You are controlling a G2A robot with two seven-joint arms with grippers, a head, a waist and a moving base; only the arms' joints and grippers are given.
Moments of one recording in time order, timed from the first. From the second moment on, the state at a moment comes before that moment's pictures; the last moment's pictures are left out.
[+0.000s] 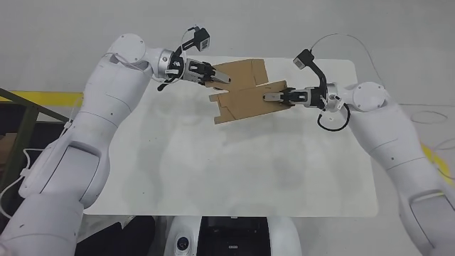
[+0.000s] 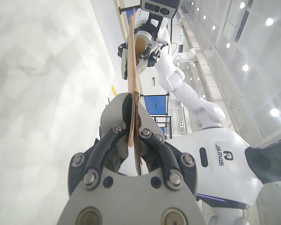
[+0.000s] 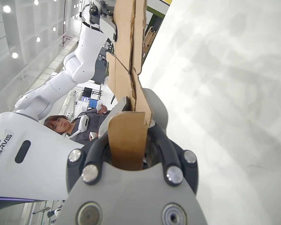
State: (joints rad) left arm 0.42 -1.19 -0.85 -0.78 -0.55 -0.31 -1.51; right arm -0.63 -1.09 0.80 -1.01 0.57 -0.59 1.23
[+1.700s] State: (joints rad) left arm 0.50 -1.14 -0.98 -0.98 -0.54 -0.26 -1.48; right arm -0.56 -1.10 0.69 -0.88 0.61 -0.59 1.23
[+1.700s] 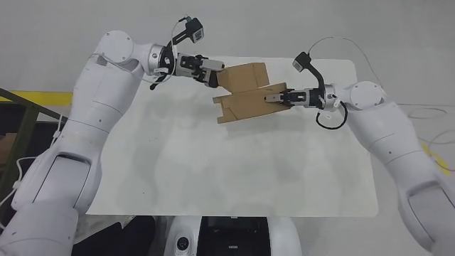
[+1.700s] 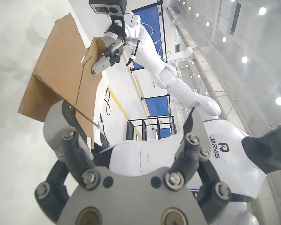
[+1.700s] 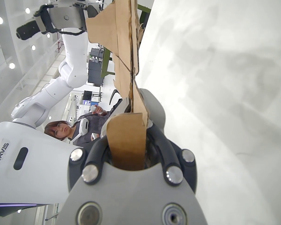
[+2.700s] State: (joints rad) left arm 0.50 -1.15 -0.94 -0.97 -0.44 -0.23 -1.41; right arm -0.58 -1.10 0.72 -0.89 0.63 -0.61 1.21
